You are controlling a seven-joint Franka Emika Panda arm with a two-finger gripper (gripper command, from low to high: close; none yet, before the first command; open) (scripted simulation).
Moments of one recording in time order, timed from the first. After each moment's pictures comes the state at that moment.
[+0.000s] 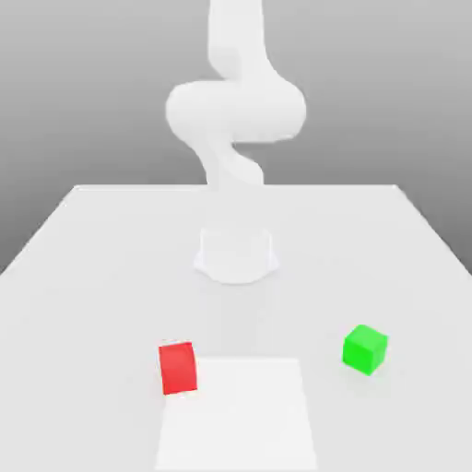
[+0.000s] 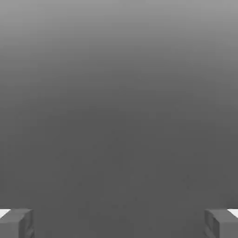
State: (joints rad) arm 0.01 -0.73 -0.04 -2.36 0.00 2.35 0.75
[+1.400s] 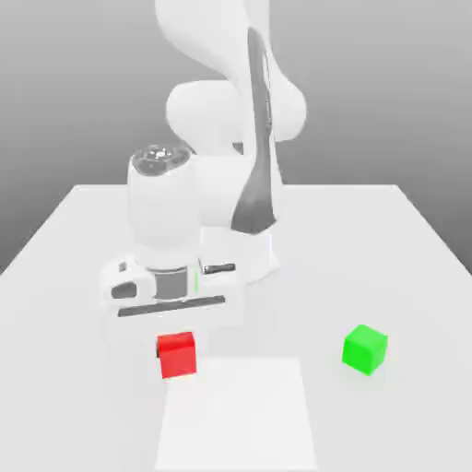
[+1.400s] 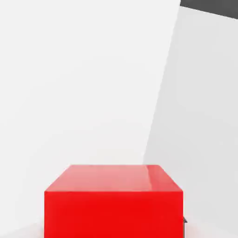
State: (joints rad) arm -0.06 -0.01 -0.18 -2.84 0.00 2.84 0.32
